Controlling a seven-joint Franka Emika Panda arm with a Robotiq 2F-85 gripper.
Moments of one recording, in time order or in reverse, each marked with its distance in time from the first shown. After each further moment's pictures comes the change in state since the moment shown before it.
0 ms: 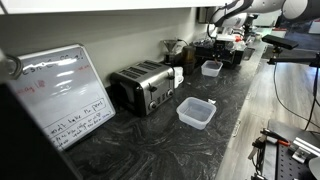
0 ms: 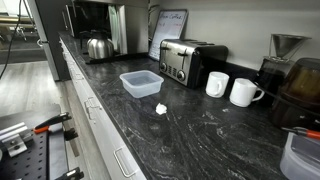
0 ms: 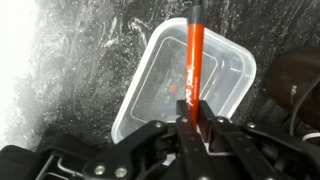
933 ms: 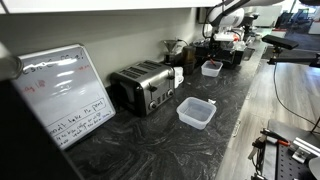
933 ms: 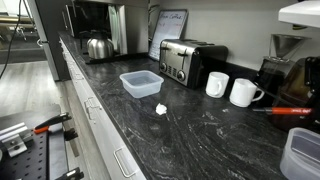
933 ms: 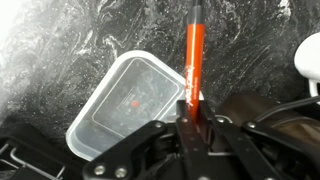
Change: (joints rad) arm 0.117 -0.172 0.000 -0.255 -0.040 0.134 -0.132
